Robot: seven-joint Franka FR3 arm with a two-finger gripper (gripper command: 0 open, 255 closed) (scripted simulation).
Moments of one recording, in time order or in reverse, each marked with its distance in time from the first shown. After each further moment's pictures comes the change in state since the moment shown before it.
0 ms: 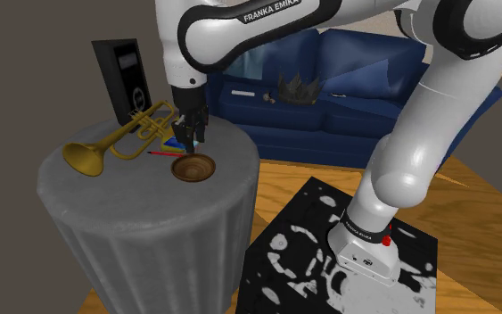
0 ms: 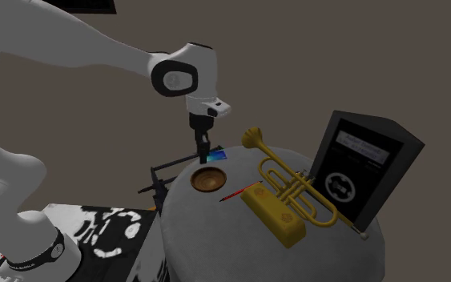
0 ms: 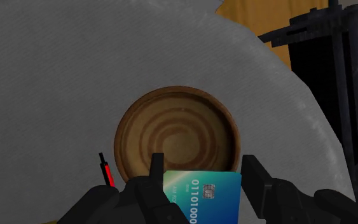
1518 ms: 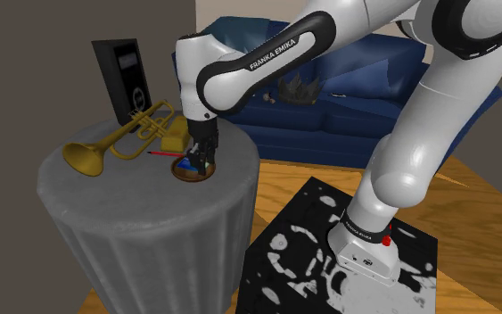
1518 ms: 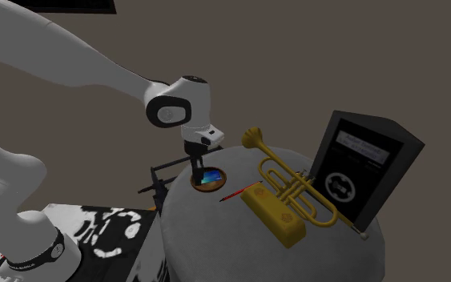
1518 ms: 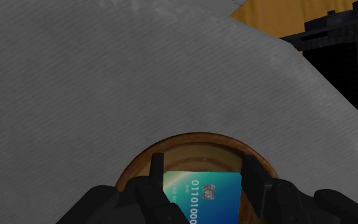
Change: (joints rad) arm -0.009 -0.001 -0.009 -0.214 0.000 0.213 -0.021
